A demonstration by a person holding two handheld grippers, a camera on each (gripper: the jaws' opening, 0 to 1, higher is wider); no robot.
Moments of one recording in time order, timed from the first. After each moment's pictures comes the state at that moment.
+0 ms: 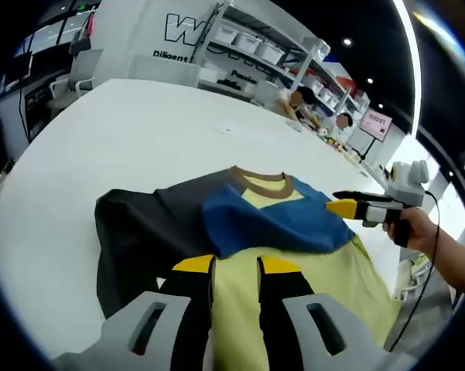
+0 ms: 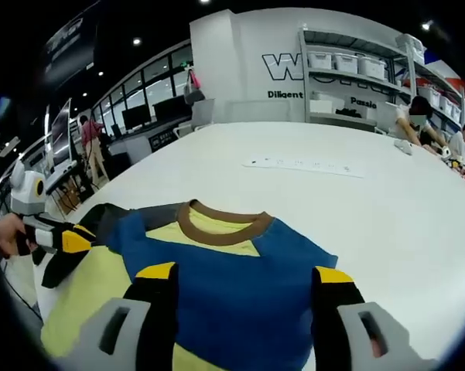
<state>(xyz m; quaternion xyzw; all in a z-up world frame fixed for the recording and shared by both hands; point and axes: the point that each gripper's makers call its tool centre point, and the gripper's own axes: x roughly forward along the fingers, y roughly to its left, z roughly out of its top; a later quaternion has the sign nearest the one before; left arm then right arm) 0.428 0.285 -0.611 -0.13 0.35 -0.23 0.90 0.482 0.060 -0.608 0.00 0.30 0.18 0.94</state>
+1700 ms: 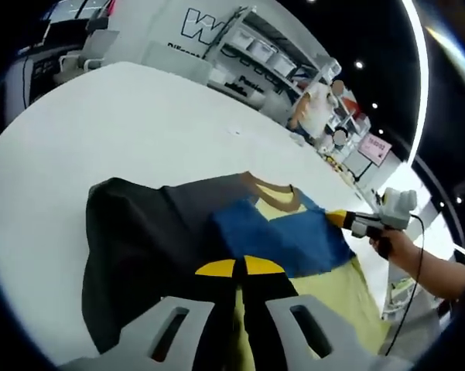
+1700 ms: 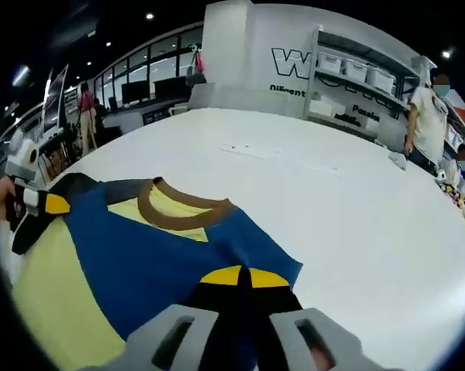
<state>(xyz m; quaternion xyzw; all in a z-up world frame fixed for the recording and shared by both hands) 0.450 0.287 -0.625 -0.20 0.35 -0.24 0.88 0.507 0.019 -0.624 -0.08 0.30 0.15 0.94</state>
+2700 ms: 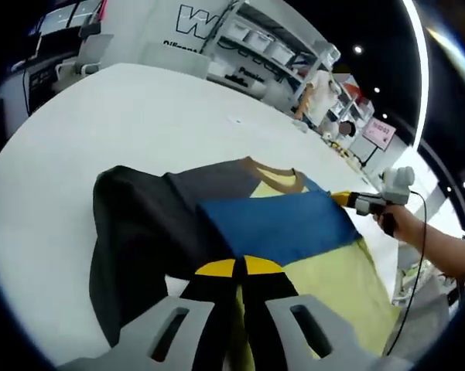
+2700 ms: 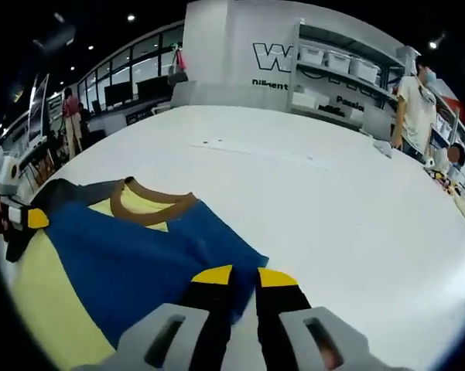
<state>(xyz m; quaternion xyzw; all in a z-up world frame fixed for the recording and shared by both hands) 0.434 0.293 -0.633 -0.16 0.37 -0.23 0.89 0.513 -0.010 -0.635 -0.08 0.33 0.13 0.93</state>
